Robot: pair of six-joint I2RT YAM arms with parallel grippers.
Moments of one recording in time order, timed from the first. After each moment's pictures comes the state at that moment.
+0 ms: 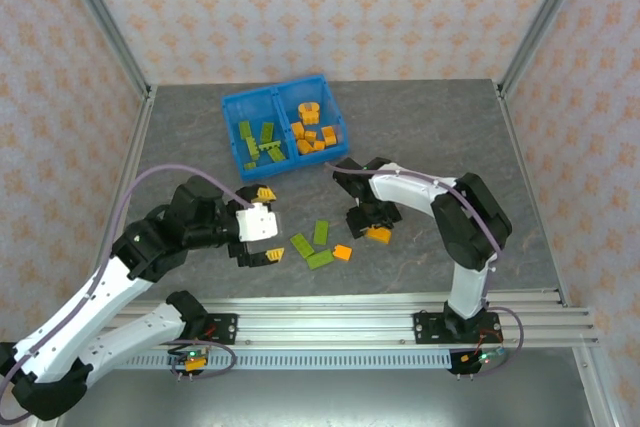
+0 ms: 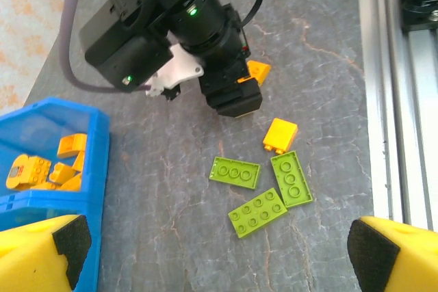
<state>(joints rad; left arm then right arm) -0.65 0.76 0.93 -0.81 0.33 0.68 0.68 1.85 1.21 -1.01 0.11 0.33</state>
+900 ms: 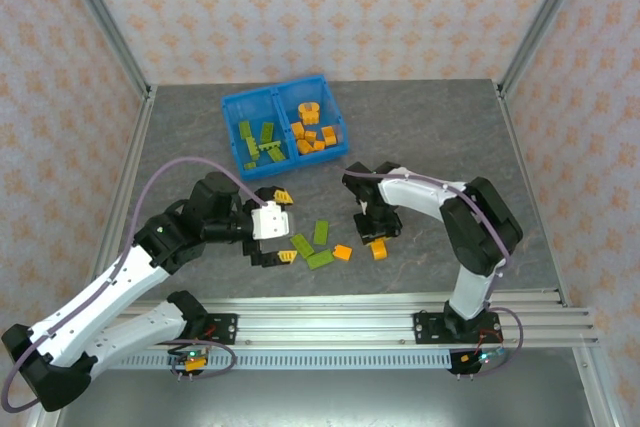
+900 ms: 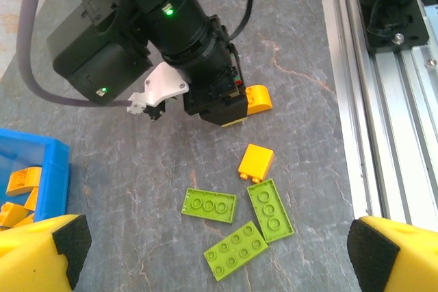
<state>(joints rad) -0.65 0.85 0.87 -0.65 0.45 0.66 0.65 1.76 1.12 -1.01 -0.04 0.40</state>
